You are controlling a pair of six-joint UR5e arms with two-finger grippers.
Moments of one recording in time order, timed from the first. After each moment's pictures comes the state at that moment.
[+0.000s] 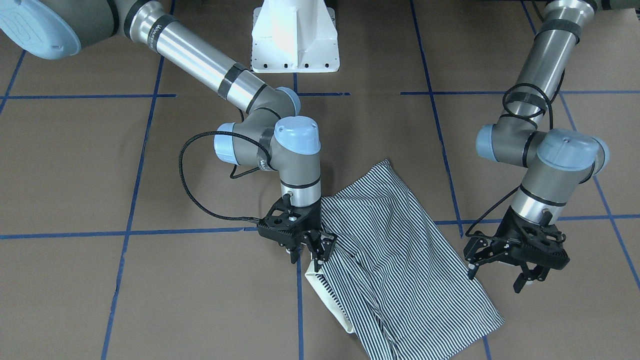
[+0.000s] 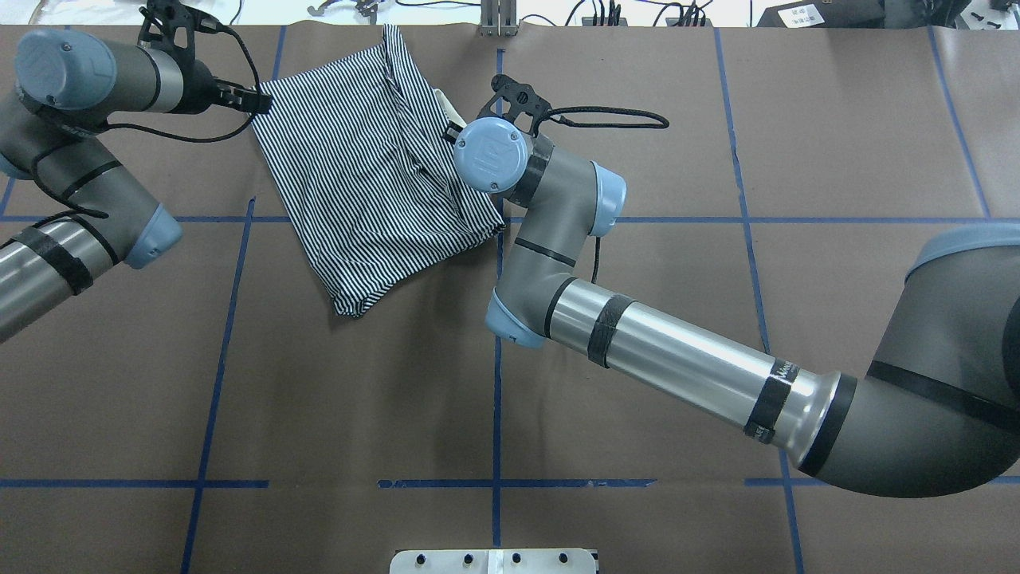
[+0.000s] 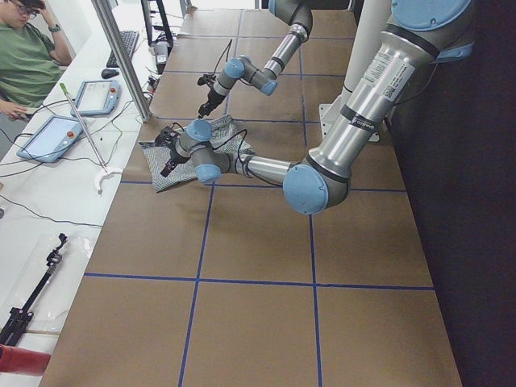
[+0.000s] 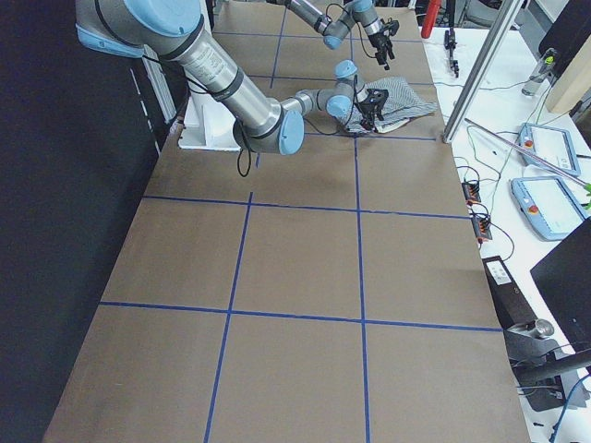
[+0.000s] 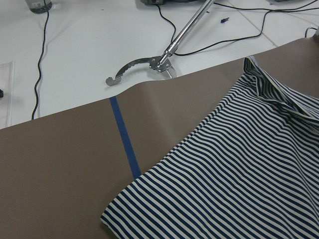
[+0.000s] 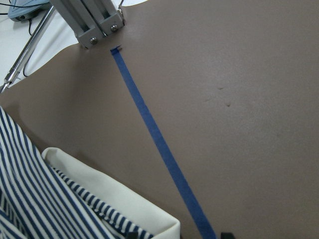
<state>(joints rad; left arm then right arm) -0.97 -2.13 -1.11 -2.57 -1.80 -0.66 0.58 -0.48 0.82 -0.96 1.42 1.70</state>
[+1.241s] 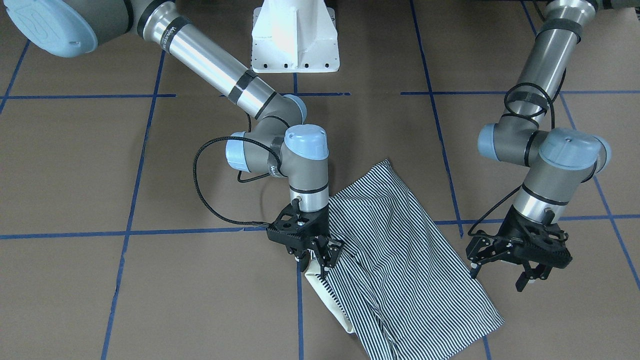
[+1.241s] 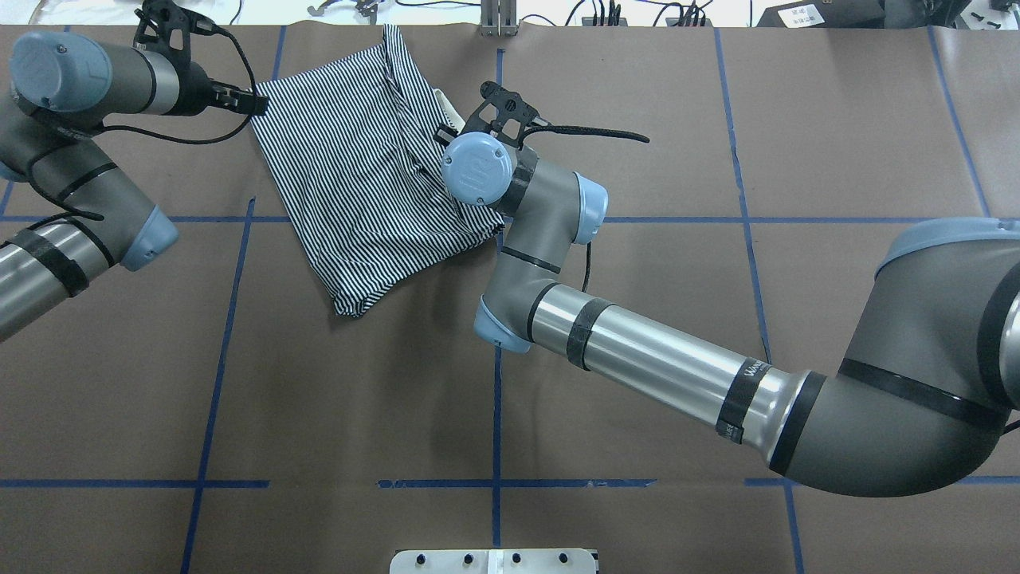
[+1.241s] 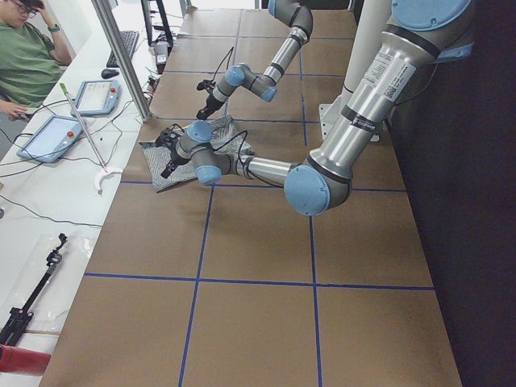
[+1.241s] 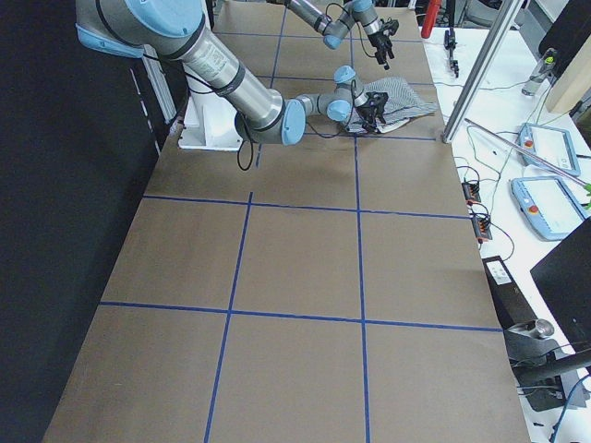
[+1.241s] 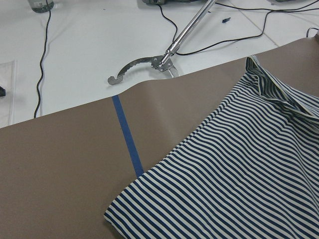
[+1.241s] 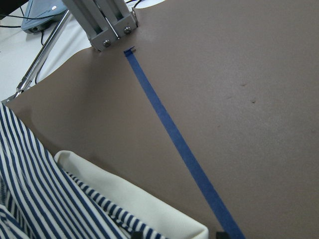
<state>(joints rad) -0.97 -2.12 -1.12 -2.57 -1.80 -0.66 0.56 -0.41 0.67 -0.85 1.35 1.72</state>
